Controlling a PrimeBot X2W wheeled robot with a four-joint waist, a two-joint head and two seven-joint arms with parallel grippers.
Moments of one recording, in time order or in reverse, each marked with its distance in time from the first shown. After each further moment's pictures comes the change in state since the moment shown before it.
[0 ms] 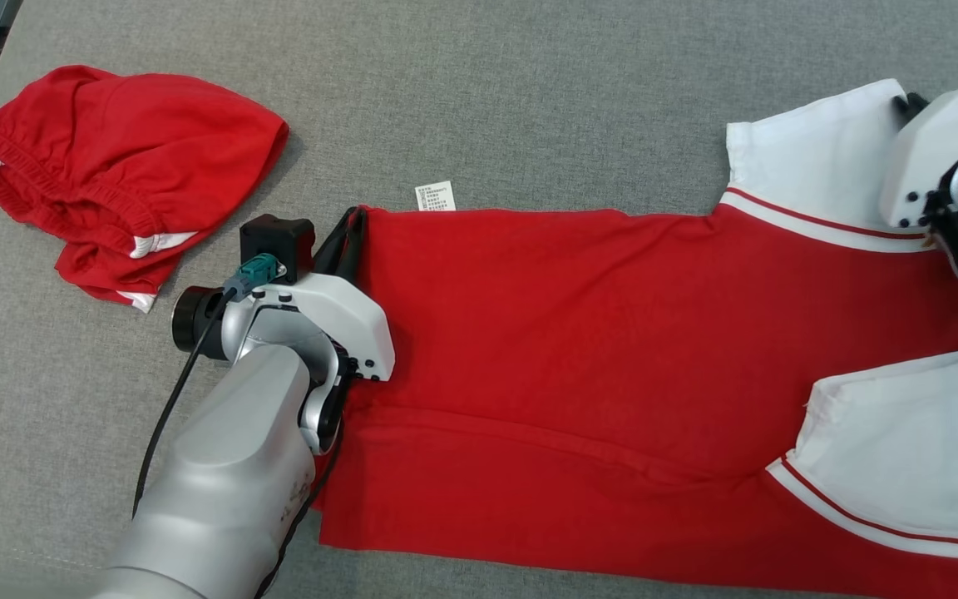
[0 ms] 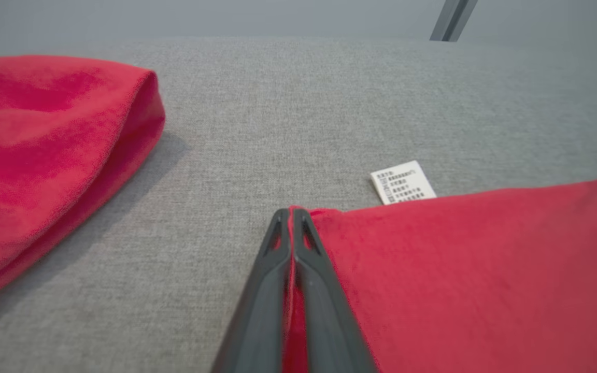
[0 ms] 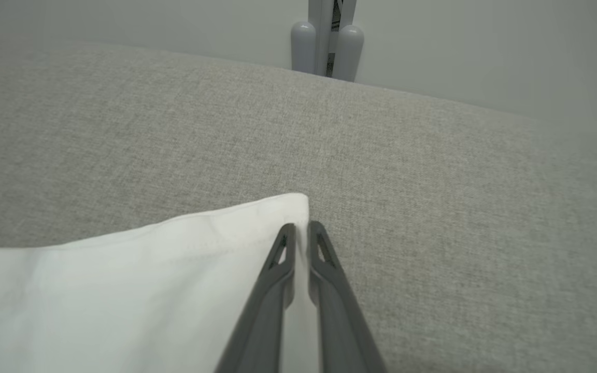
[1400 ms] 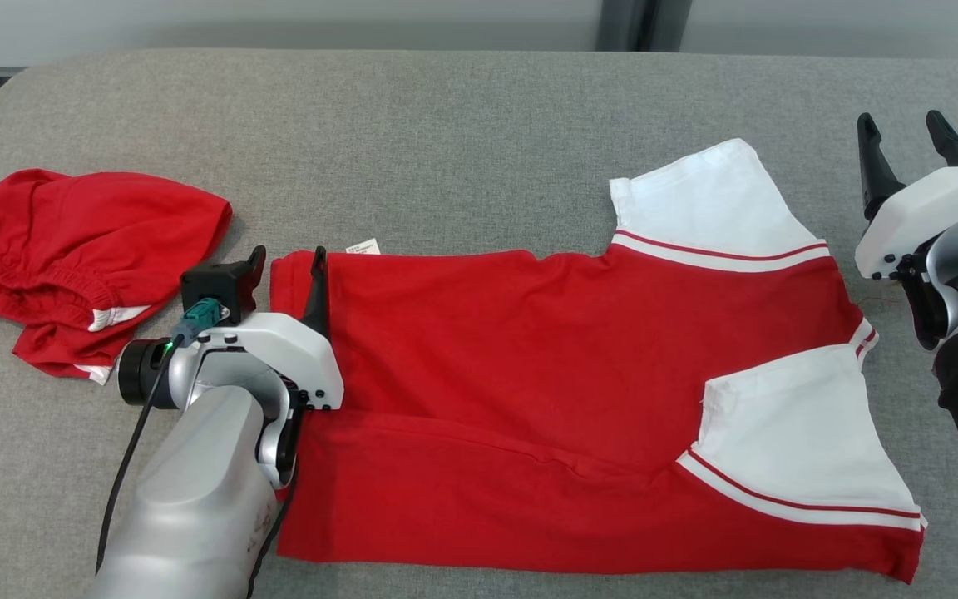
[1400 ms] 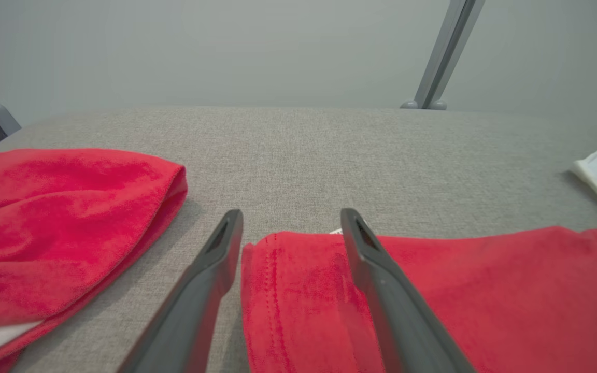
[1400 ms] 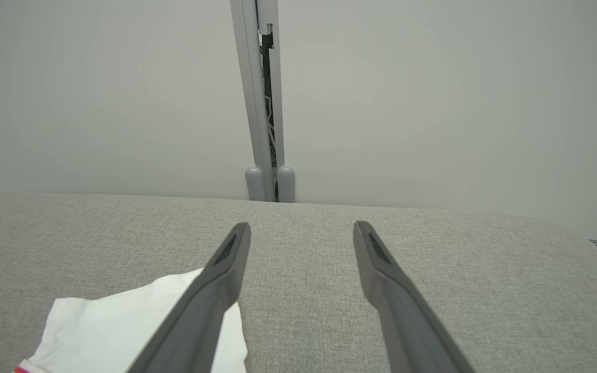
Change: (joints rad) left arm 0.085 0.023 0.170 0.026 0.106 0.023 -0.037; right arm 0.121 0.029 -0.036 0.014 0.039 0.000 -0.405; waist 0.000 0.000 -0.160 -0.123
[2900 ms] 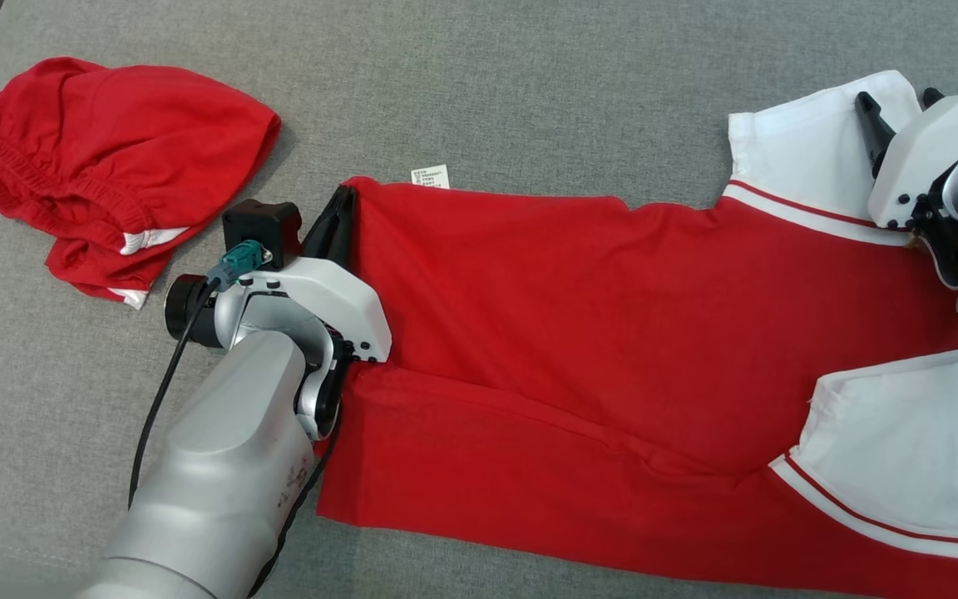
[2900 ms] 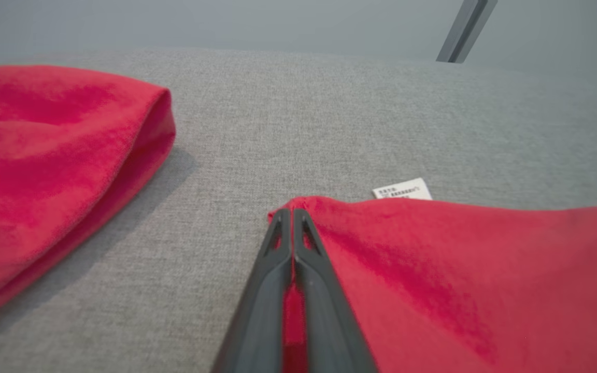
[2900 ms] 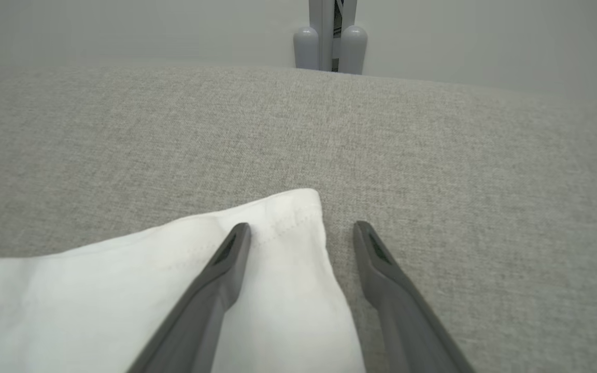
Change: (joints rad) left arm -0.108 -0.024 -0.155 -0.021 -0.139 -0.008 0.002; right arm -0.145 -0.020 0.115 0.066 0.093 0.000 0.277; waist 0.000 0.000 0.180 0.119
